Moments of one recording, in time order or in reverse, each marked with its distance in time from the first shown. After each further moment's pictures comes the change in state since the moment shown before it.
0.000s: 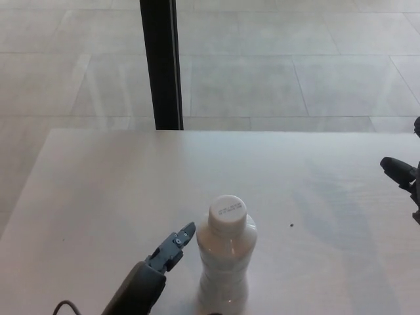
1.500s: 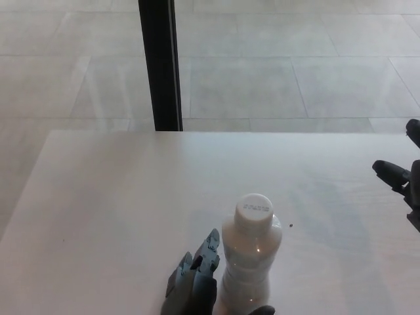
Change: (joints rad) left_arm -0.060 -0.301 -0.175 0.211 0.191 0.179 0.381; right_arm 0.003 0.030 0.000 -0.015 -0.012 0.020 -0.003
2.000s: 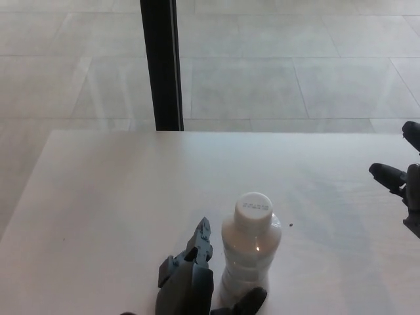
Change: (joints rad) left_arm -0.071 0.002 -0.015 0.083 0.009 -0.014 0.128; right_arm 0.000 0.005 -0.001 -0.001 -0.001 0.002 0.000
